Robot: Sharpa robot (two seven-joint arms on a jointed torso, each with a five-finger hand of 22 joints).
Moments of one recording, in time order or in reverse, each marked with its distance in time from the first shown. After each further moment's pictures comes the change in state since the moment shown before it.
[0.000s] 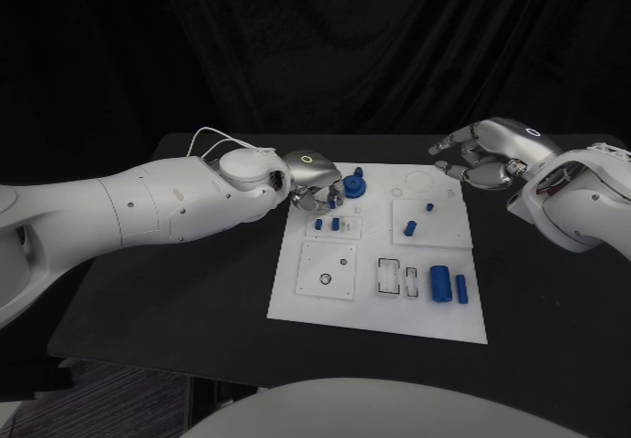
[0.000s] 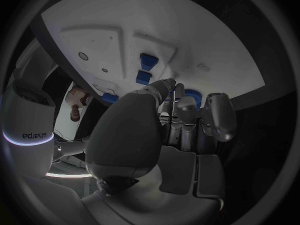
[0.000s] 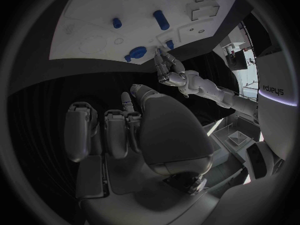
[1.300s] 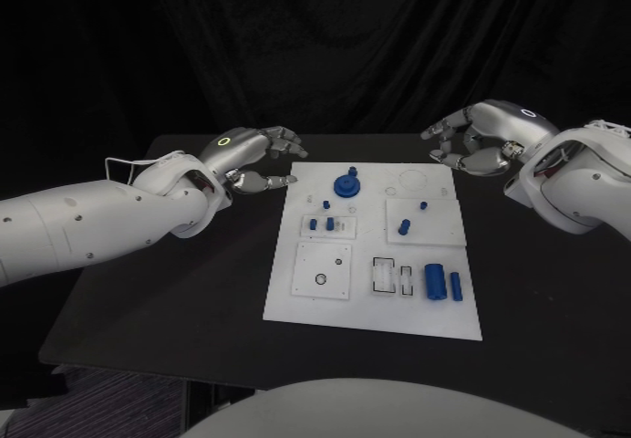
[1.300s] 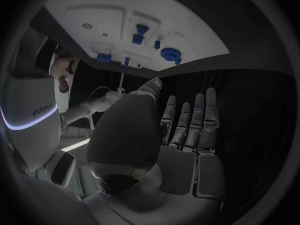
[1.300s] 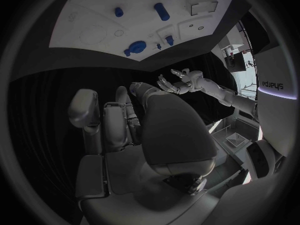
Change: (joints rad) left arm -0.003 -0.310 -0.002 0.214 0.403 -0.392 0.121; left_hand -0.032 0.023 -0.258 0.215 0.015 -0.232 0.014 -0.030 -0.163 -0.619 0.108 0.095 -0.068 -0.762 0.246 -0.766 -0.569 0.006 -0.765 0.157 -1.005 -0.206; right arm 0.062 0.001 0.000 0.011 -0.003 0.056 0.001; right_hand -0.007 -0.099 0.087 -0.010 0.000 -0.031 0.012 -0.036 -0.019 -0.672 0.034 -0.811 -0.521 -0.017 0.027 -0.217 -0.063 0.071 -0.129 0.022 -0.350 0.000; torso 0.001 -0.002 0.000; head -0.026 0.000
